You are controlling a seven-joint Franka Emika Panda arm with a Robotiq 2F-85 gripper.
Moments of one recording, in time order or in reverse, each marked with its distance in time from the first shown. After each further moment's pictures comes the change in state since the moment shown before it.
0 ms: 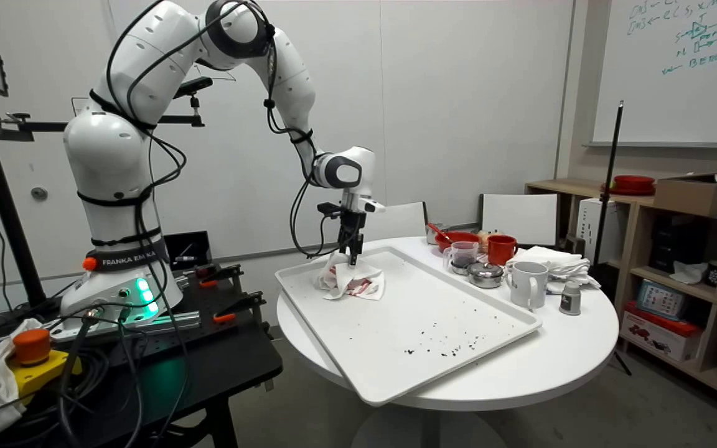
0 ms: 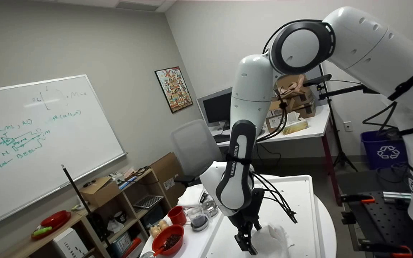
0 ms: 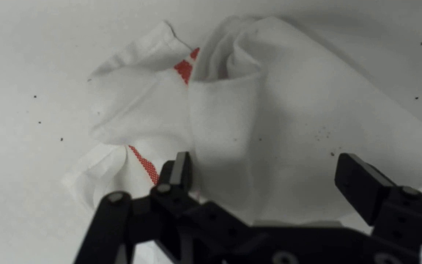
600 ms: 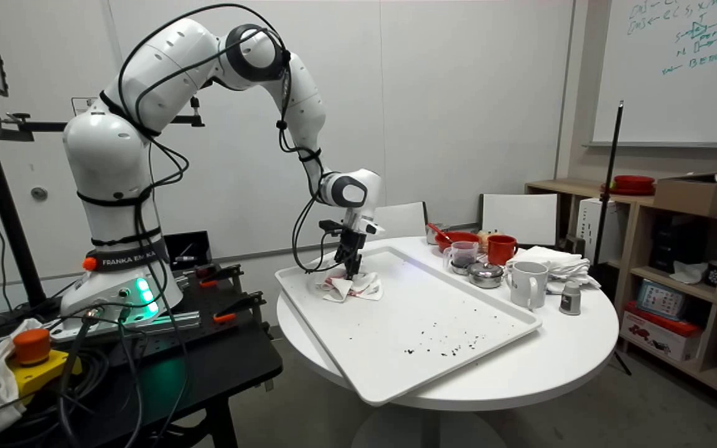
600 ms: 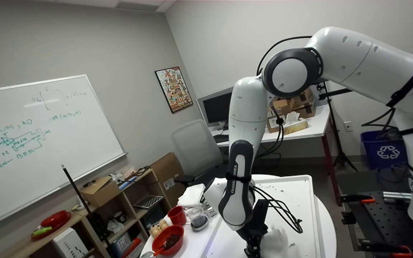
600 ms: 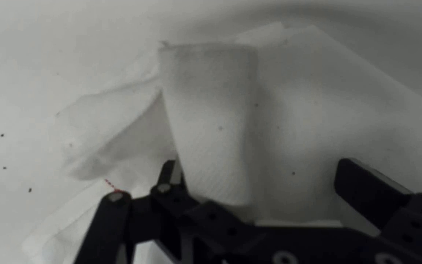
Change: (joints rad) arm -0.012 0.158 0.005 0.106 0.002 -0.086 -0.002
